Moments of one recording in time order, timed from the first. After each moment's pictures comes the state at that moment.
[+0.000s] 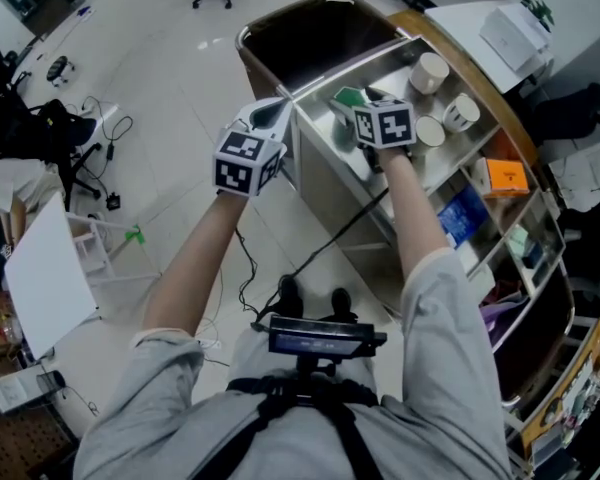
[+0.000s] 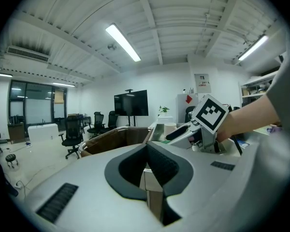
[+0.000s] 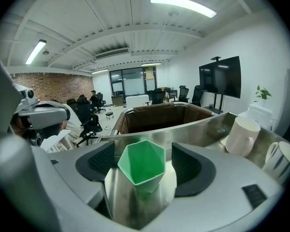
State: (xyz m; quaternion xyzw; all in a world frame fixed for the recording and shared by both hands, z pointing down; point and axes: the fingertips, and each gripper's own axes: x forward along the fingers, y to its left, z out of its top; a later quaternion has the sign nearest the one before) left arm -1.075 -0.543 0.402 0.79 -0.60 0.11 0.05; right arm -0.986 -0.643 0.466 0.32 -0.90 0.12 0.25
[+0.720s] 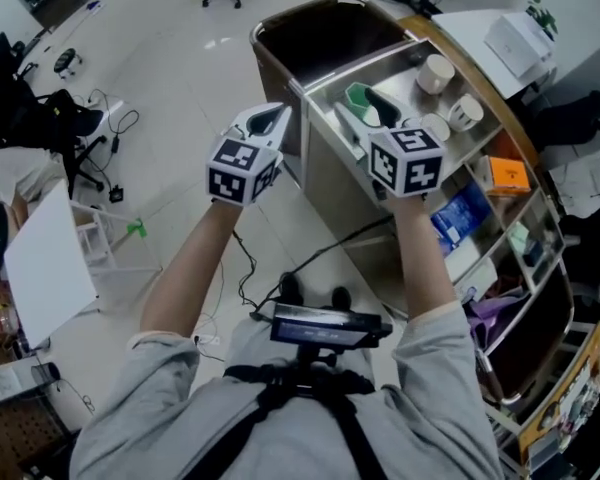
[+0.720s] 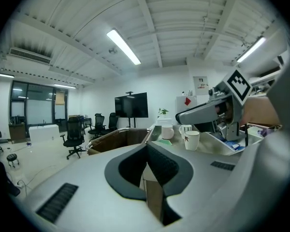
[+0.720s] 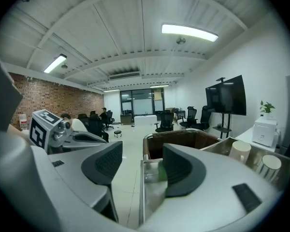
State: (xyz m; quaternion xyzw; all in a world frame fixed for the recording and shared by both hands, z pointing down) left arm -1.082 -0.490 0.387 0.79 -0.60 0.10 0.05; right arm -0.986 -0.531 0.358 0.29 -0.95 0.07 0.13
